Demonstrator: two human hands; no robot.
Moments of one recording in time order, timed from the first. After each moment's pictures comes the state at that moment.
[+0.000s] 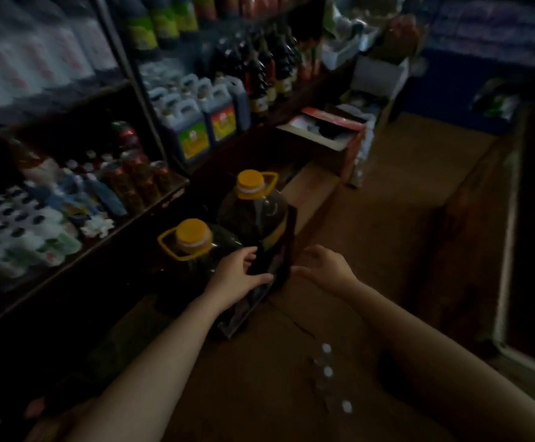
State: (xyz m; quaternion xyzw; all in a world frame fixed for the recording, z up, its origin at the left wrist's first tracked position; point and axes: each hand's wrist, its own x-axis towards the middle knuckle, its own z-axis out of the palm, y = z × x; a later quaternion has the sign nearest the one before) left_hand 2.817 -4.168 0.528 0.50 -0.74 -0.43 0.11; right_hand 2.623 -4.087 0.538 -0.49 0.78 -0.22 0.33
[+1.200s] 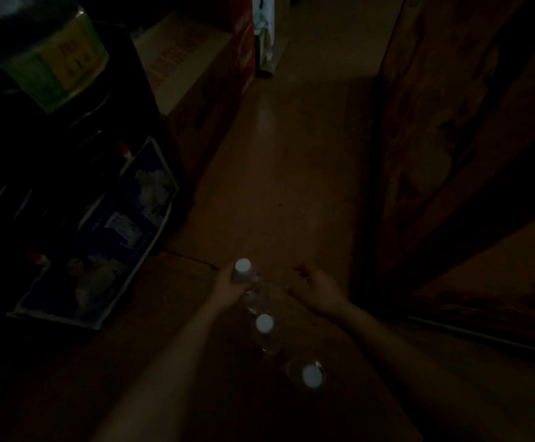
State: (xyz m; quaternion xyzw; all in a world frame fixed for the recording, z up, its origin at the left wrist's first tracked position) left_hand 2.620 -4.095 -0.088 0.45 -0.68 -0.58 0.04; right_hand 2.481 -3.948 -0.050 -0.32 0.83 -0.24 0.38
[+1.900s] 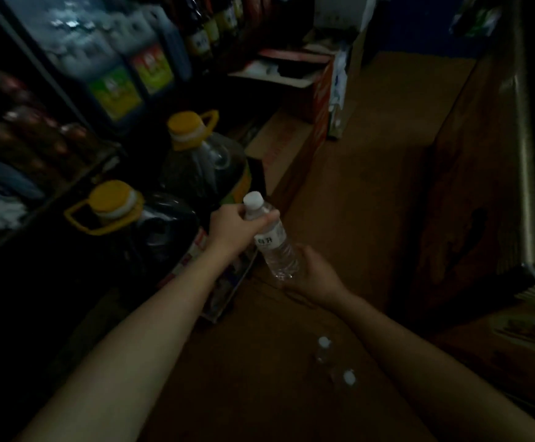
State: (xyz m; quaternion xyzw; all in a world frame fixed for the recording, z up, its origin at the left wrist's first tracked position) left_hand 2.698 -4.170 0.402 0.49 -0.75 -0.39 0.22; right_hand 2.581 -4.032 0.328 -0.45 0.76 -0.31 0.36
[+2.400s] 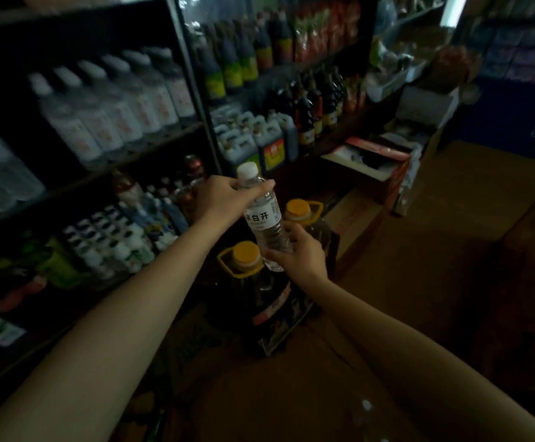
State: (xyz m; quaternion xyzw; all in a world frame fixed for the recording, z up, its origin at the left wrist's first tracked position) left_hand 2.876 -4.227 0.742 0.57 -0.67 -0.31 0.35; right_hand 2.746 -4.150 0.631 -0.53 0.67 -0.44 0.27
